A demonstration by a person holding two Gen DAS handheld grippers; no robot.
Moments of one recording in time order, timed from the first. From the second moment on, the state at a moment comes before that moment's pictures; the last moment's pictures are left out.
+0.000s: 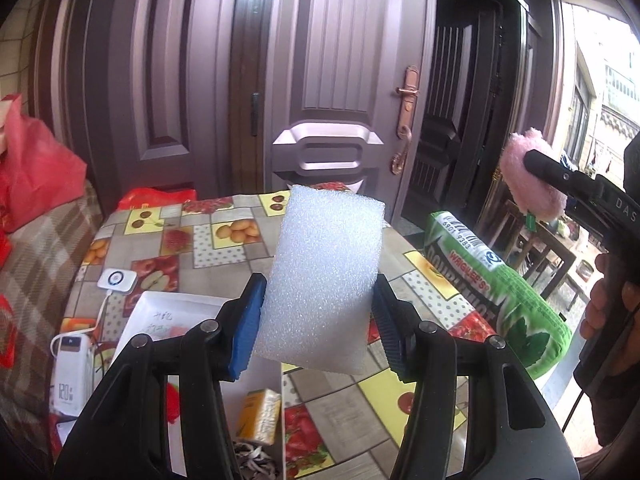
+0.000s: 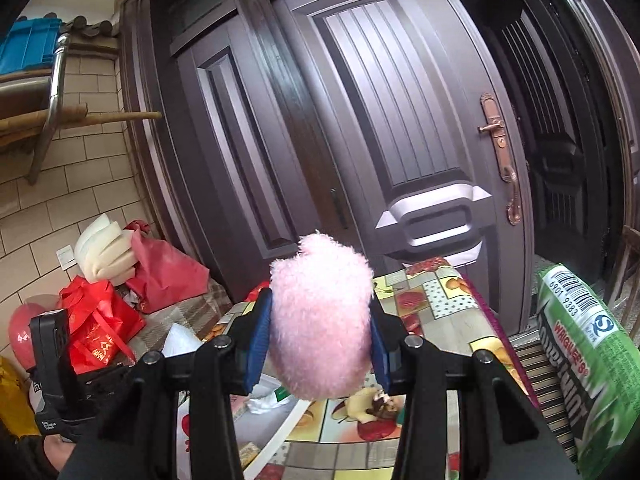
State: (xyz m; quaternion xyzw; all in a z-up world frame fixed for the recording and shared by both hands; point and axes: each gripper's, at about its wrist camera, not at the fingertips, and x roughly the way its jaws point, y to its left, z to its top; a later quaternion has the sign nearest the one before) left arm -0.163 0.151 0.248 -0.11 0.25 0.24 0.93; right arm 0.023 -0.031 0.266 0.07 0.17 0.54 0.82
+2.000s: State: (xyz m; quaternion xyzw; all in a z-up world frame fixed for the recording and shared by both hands) left arm -0.247 0.243 0.234 -0.15 0.24 0.31 0.91; right arm -0.059 0.087 0.239 -0.01 0.23 0.63 0.74
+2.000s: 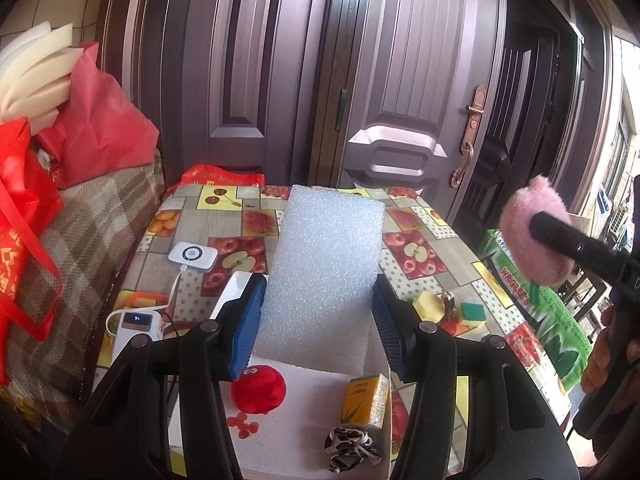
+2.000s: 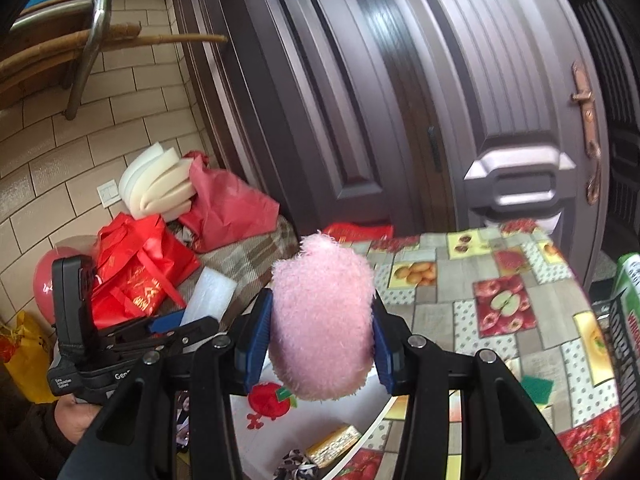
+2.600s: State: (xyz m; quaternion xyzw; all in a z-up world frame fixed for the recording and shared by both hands) left arm -0.221 0.294 0.175 -0.21 0.29 0.31 0.88; right arm -0.056 0.162 0.178 -0.07 0.30 0.63 0.71
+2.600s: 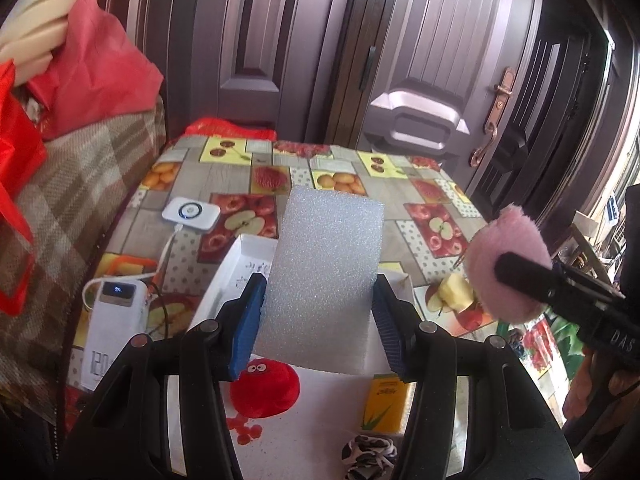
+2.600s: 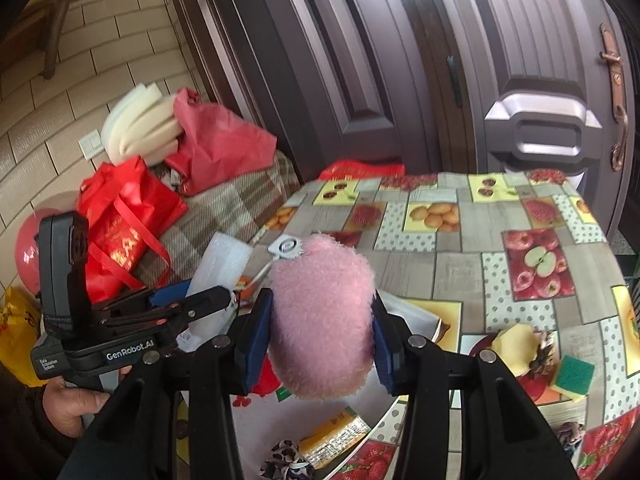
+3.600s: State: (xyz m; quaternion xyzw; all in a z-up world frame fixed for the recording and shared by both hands) left arm -0.215 0.318 0.134 -0.22 0.32 0.36 0.84; right arm -0.066 0.199 0.130 -0.11 0.34 0.62 0.69
